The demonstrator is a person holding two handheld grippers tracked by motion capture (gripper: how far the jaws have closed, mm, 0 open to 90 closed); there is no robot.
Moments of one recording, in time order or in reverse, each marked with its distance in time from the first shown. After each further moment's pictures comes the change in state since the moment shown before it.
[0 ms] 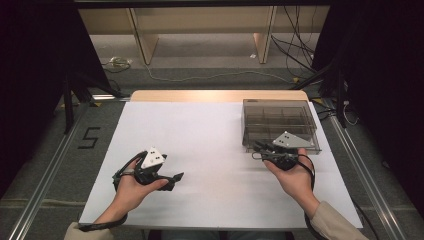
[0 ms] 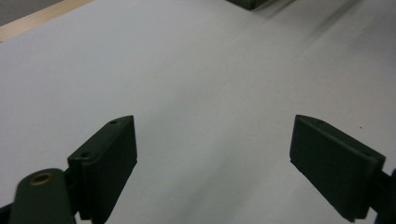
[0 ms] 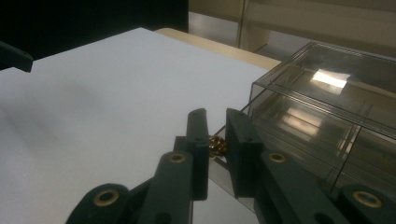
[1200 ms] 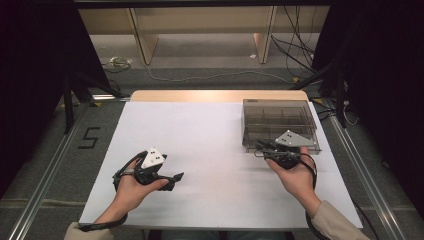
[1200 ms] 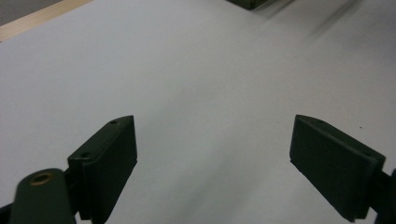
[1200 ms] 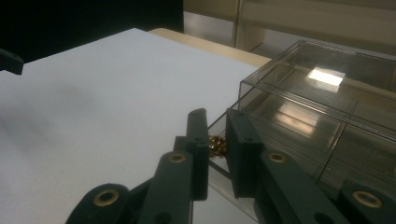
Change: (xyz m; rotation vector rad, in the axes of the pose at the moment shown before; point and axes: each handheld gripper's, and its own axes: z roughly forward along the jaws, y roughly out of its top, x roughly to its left) left arm 0.000 0.000 0.000 0.001 -0.002 0.003; right arm -0.006 0.000 -0.002 0.000 -0.015 0.014
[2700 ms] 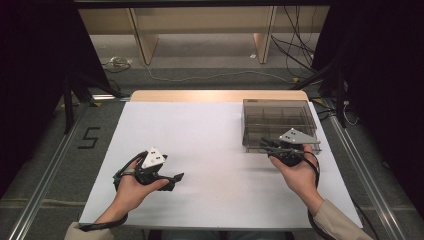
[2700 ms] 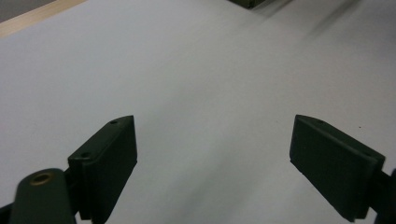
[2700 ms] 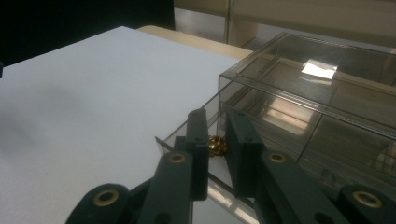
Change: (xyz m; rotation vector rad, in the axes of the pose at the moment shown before) left arm 0.000 0.000 0.001 0.007 -0.003 0.001; right arm -0.012 -0.001 -0.001 0.017 -0.024 0.033
